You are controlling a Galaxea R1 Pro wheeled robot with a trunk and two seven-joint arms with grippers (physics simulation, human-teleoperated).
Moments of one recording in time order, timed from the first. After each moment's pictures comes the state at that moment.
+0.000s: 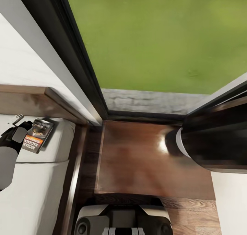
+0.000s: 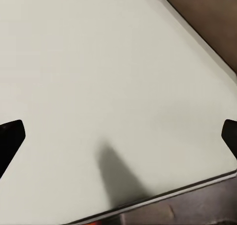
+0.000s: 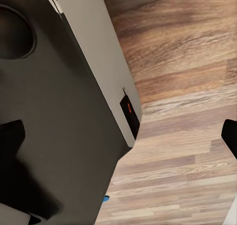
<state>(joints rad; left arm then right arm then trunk) -1.19 0.38 0.48 -0.38 0.31 0.13 0.29 -0.45 -0.22 -0.10 0.05 -0.23 -0.01 0.32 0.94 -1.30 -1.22</state>
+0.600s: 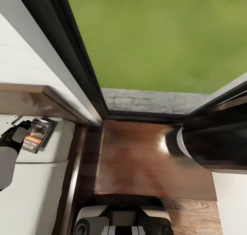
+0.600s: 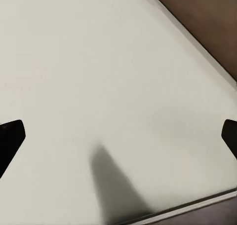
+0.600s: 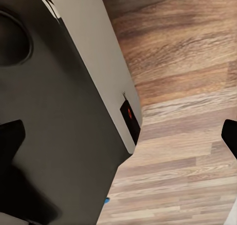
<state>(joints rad) -1.19 0.38 0.48 -0.38 0.31 0.09 0.29 -0.45 -0.22 -0.10 0.05 -0.23 -0.01 0.32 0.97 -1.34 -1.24</state>
